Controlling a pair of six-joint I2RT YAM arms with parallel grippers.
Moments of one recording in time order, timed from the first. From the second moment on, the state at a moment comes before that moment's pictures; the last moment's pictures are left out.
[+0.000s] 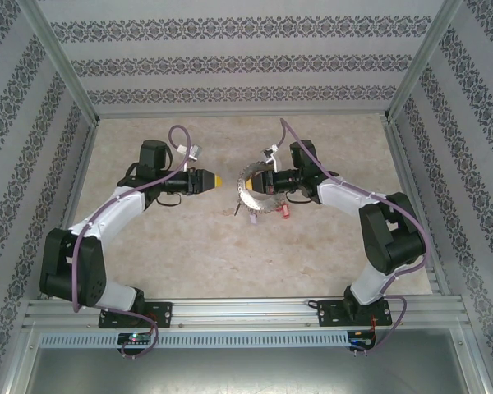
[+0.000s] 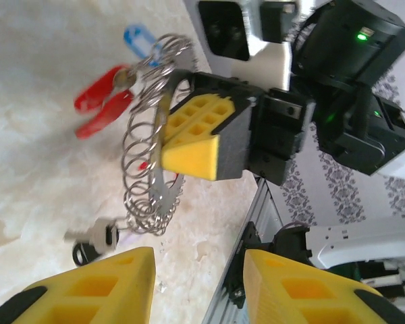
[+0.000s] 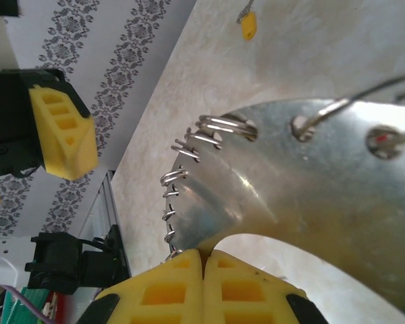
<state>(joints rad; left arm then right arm) -0.19 1.43 0.96 -0.17 1.04 -0.45 0.39 1.69 1.01 0.04 -0.95 0.47</state>
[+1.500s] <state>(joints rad) -0.23 1.54 1.00 -0.41 0.45 -0.20 0.64 1.66 1.04 -0.39 -0.39 0.31</state>
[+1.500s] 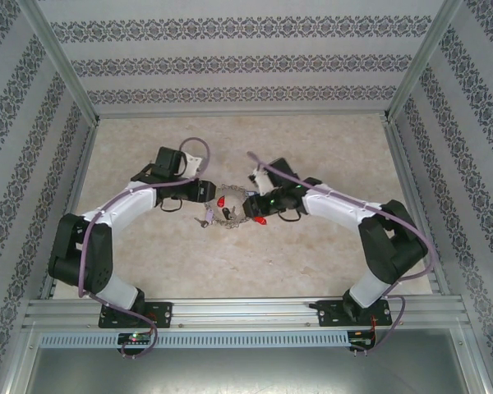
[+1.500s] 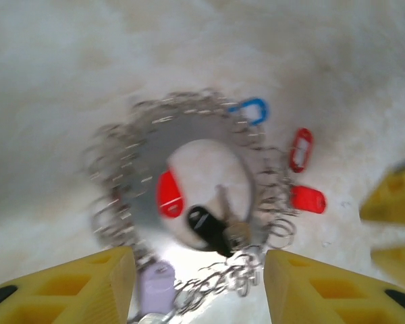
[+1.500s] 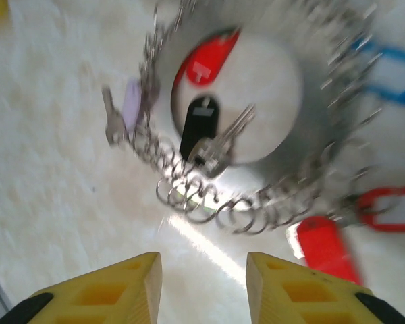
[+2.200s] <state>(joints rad) 0.01 1.47 0.92 -0.48 0.39 -0.46 0.82 1.99 1.43 -0.77 -0.10 0.32</state>
